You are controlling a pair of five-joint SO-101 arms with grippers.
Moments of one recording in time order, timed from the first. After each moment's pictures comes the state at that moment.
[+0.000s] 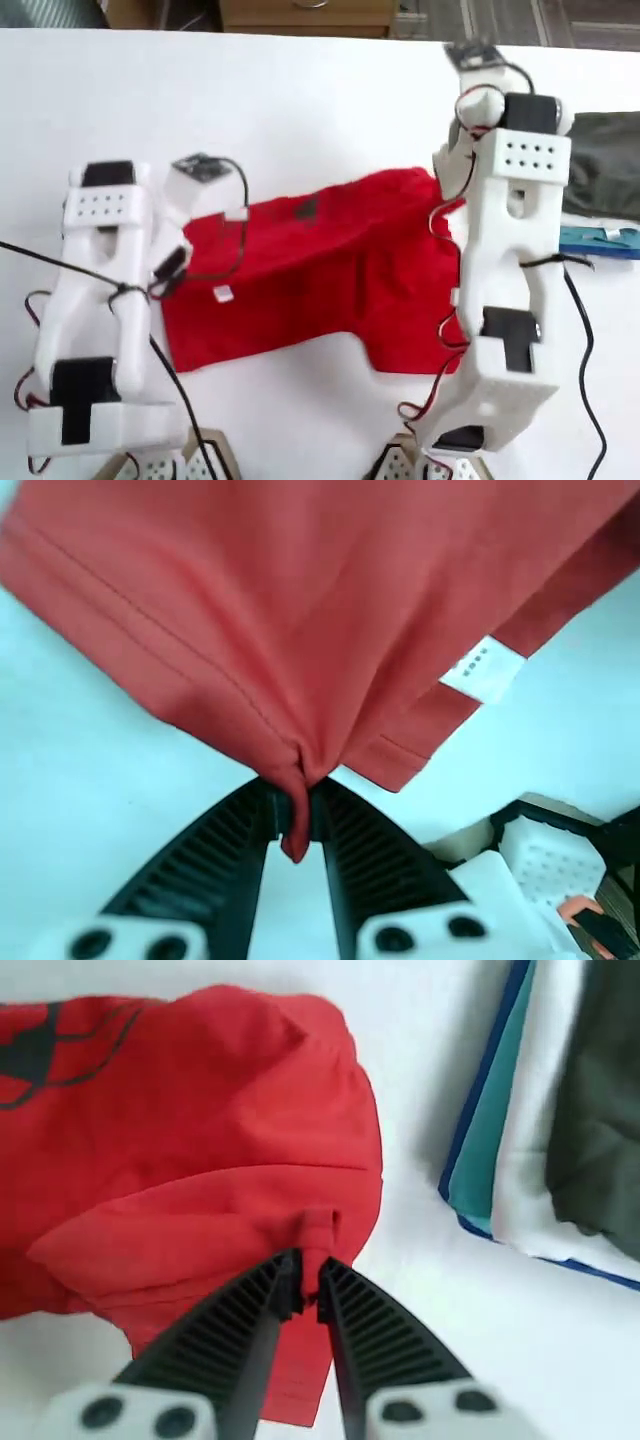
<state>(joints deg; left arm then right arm) -12.7 -6.3 21.3 93.8 -37.1 2.5 11.2 -24.3 99.9 21.4</state>
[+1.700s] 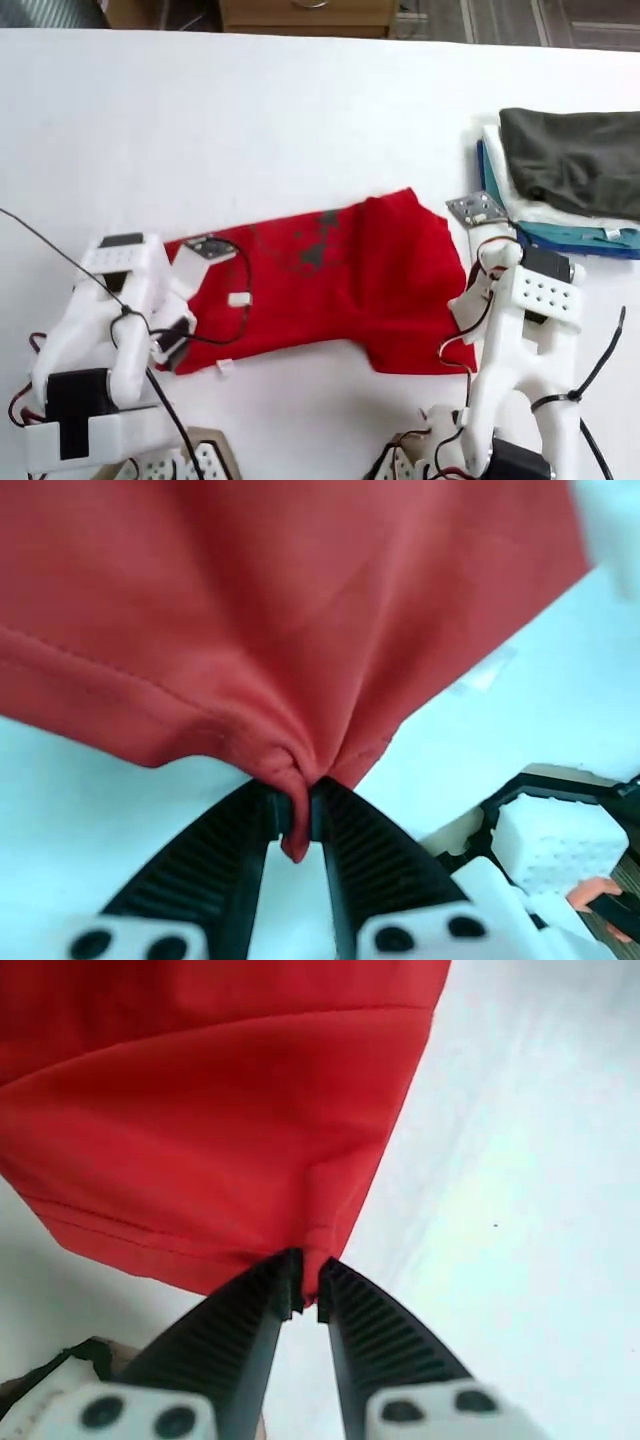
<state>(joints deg) -15.5 -8.5 49.8 77.8 -43.5 15.7 -27.2 46.0 77.6 39.6</state>
